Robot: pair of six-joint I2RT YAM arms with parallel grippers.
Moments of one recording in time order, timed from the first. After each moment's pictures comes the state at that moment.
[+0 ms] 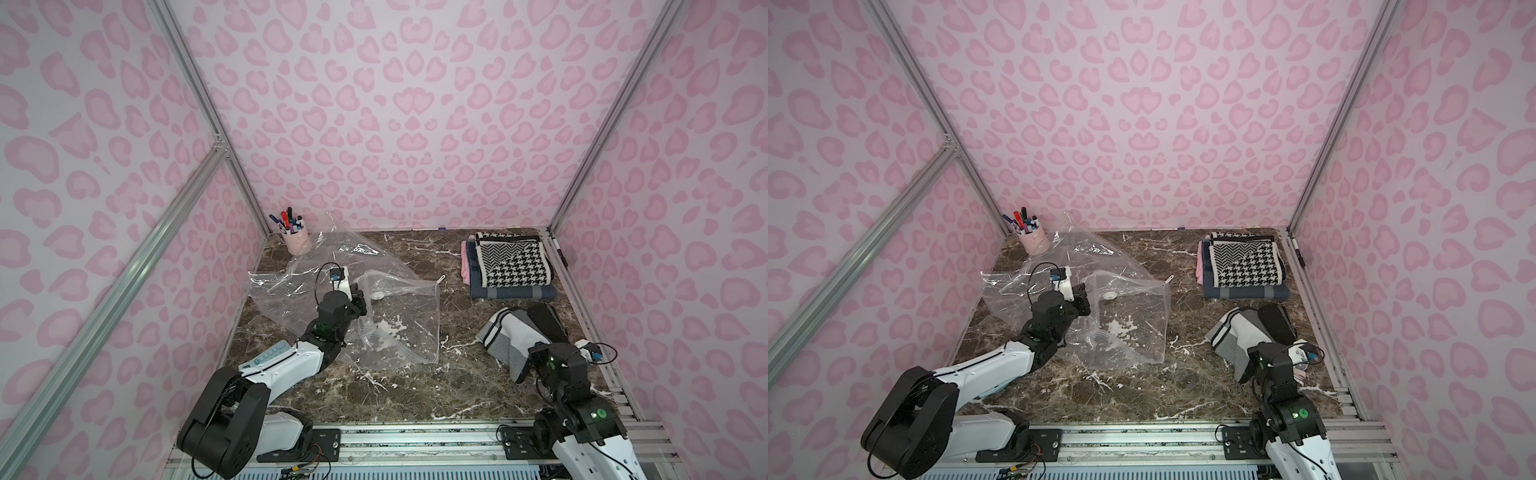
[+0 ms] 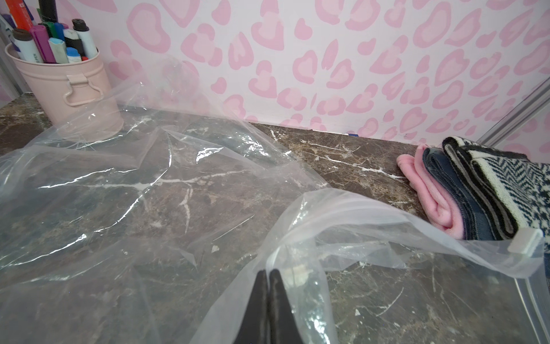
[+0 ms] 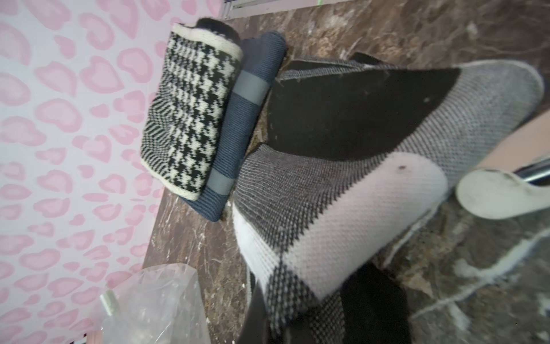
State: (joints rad) left arm -0.43 1.30 0.51 0.50 -0.23 -0.33; right arm 0.25 0.29 0.32 -0.68 0.35 1.25
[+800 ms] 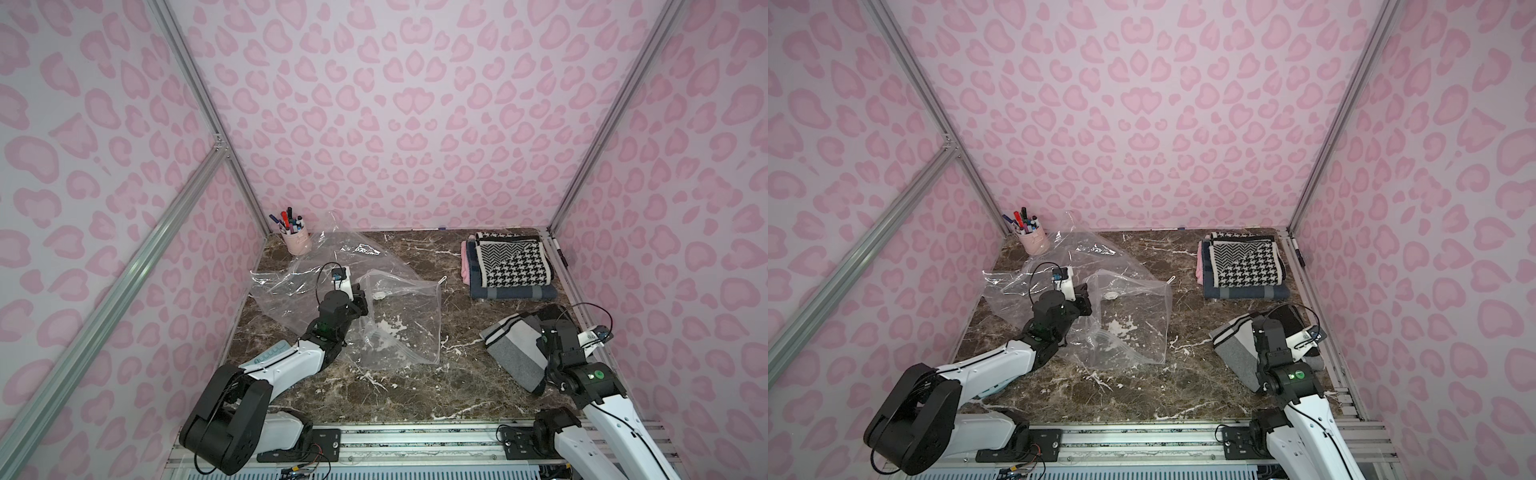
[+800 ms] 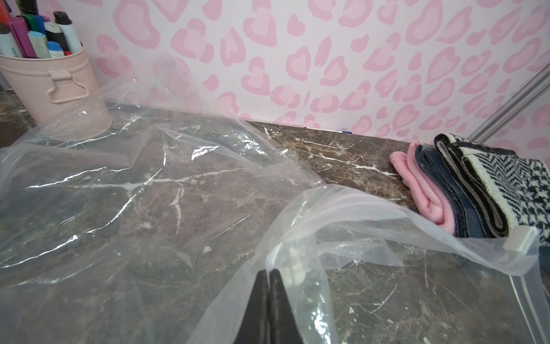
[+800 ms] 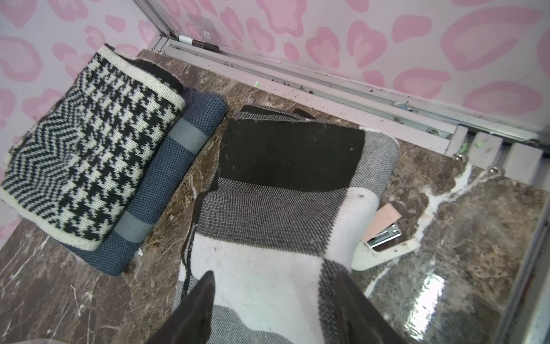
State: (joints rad) left arm -0.43 1.33 0.52 0.52 -0.20 -0.34; right arm 0.25 0.64 0.55 -0.83 0.60 1.10
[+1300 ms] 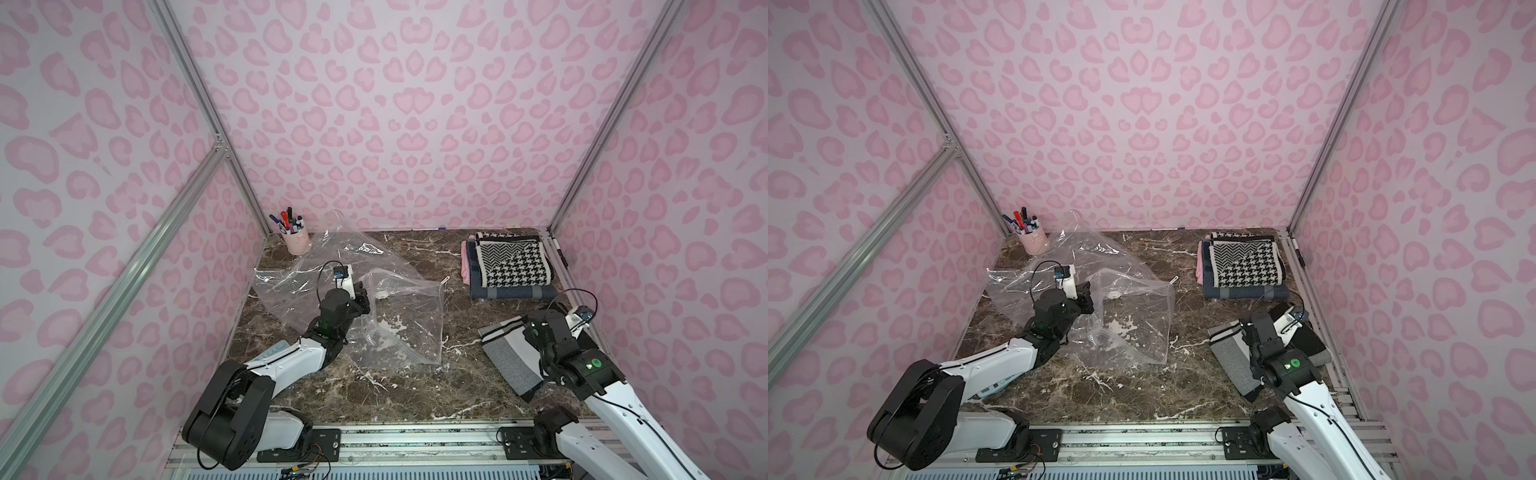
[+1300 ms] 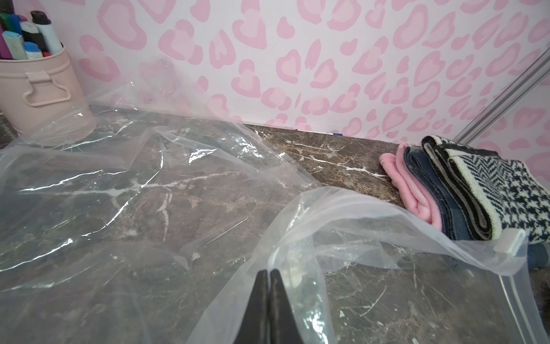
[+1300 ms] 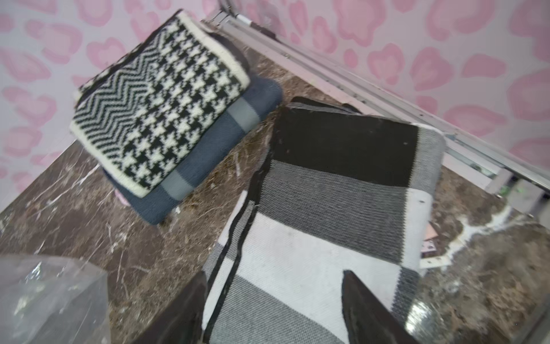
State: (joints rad) left arm -0.43 1.34 0.54 0.53 -0.17 -0.34; right arm 0.43 0.74 0.68 -0.80 0.59 0.93
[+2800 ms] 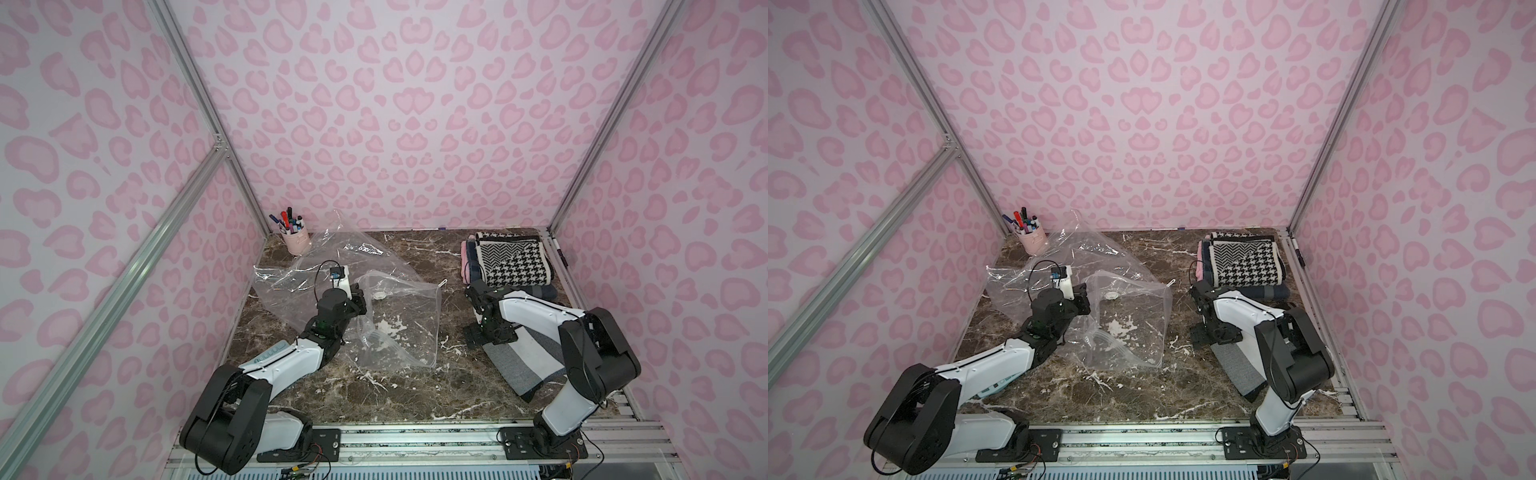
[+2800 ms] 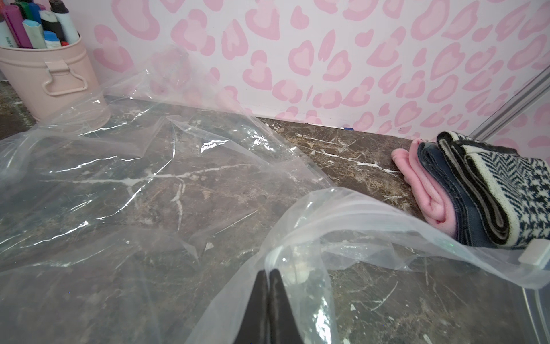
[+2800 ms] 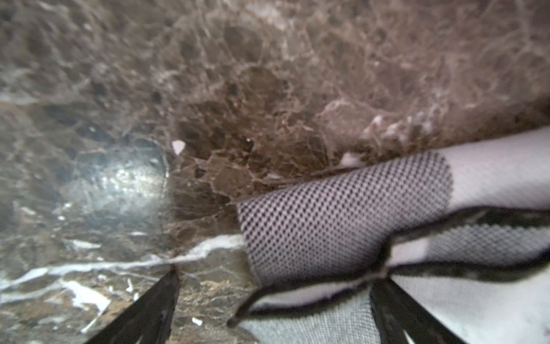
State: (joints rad) left arm -0.40 1.32 0.53 0.48 -0.17 -0.35; right arm 0.48 1.70 1.00 -0.88 0.13 0.28
